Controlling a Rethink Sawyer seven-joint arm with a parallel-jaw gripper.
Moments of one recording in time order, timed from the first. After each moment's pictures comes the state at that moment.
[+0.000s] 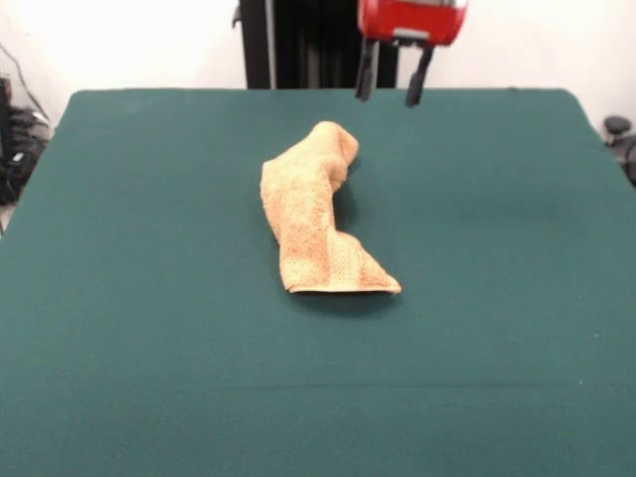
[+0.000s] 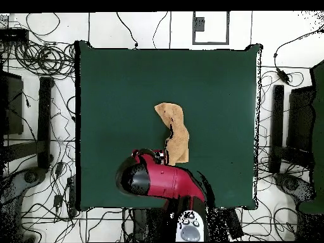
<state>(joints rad) 0.03 -0.72 -0.18 1.95 0.01 0.23 1.61</state>
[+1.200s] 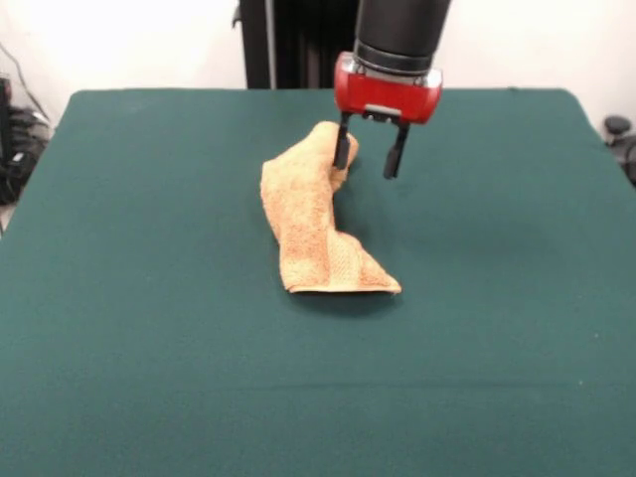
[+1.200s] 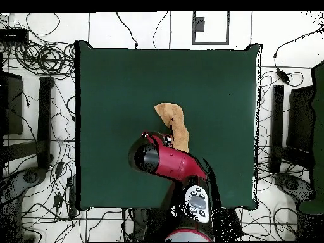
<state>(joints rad) 0.01 -0.56 -0.19 1.83 0.21 0.14 1.61</state>
